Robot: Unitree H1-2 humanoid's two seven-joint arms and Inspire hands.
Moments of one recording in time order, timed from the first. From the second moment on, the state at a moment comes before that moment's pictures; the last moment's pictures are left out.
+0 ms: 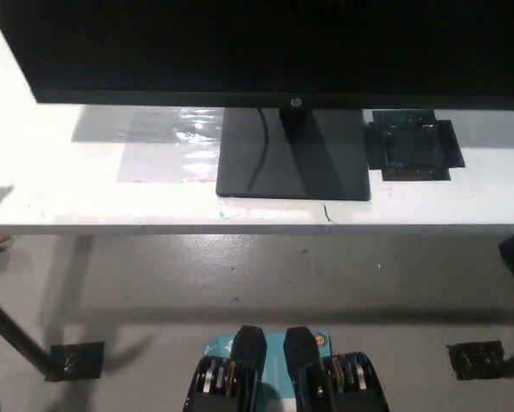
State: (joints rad) left_arm -0.34 0.82 -0.04 0.47 0.04 -0.44 -0.09; right_arm -0.73 -0.66 0.05 0.71 -0.13 -0.29 0.25
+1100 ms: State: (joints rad) left_arm 0.04 0.42 -0.11 -0.39 -0.11 -0.31 -0.13; right_arm -0.06 -0.27 0.03 -0.43 0.10 -0.30 0.27
